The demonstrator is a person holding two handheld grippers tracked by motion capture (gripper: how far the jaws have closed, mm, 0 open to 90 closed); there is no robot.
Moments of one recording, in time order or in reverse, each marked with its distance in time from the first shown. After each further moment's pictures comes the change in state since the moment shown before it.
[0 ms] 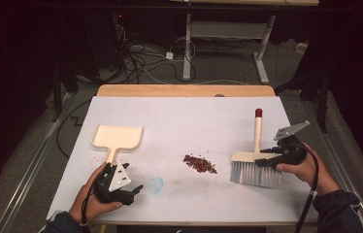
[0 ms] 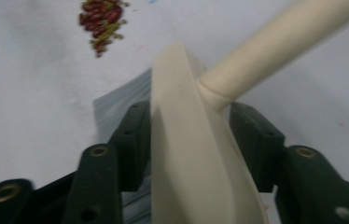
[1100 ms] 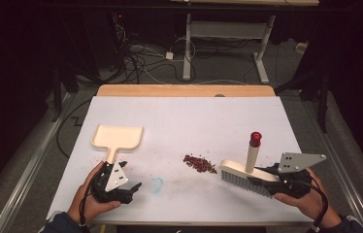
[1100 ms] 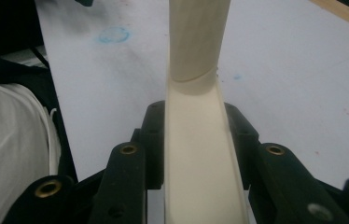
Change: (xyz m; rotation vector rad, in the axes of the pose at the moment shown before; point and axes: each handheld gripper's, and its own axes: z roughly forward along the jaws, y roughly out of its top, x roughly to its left) left arm 0.002 0.000 -0.006 -0.030 0.029 -0.012; right arm 0.113 -0.016 -0.030 -0.264 -0.019 -0.223
